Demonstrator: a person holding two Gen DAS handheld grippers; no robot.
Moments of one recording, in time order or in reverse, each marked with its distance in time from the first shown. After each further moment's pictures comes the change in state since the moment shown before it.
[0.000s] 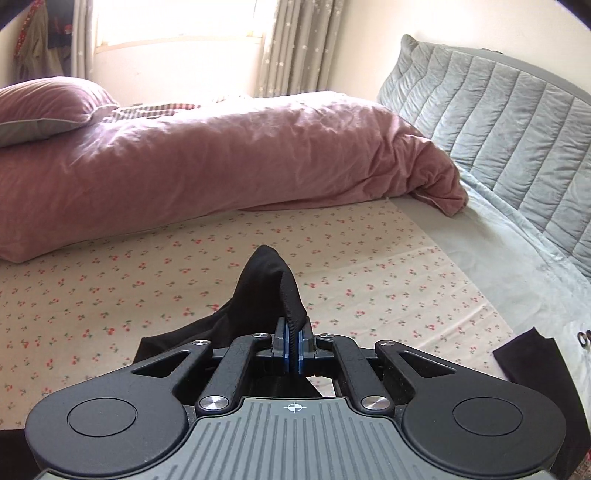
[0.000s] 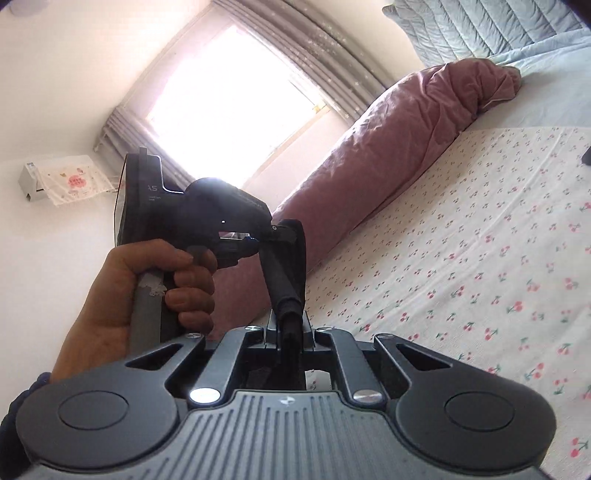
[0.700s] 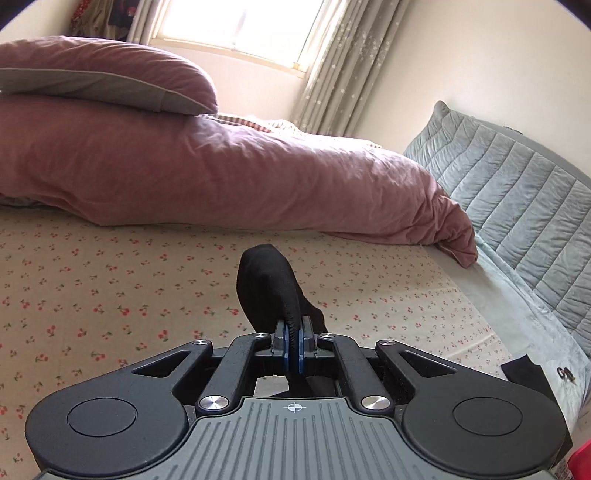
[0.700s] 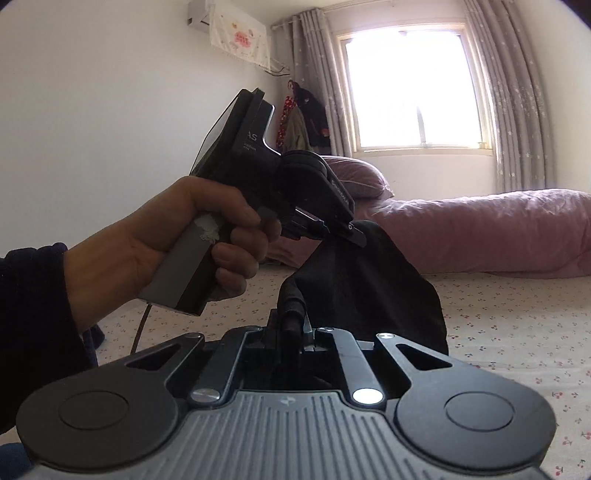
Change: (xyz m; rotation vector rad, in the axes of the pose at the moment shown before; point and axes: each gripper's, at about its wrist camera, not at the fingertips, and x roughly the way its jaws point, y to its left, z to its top) left arm -0.100 0.227 -0.075 -0.207 -0.140 -0.051; right arm 0.071 0.186 -0.132 -0.745 0.255 0.266
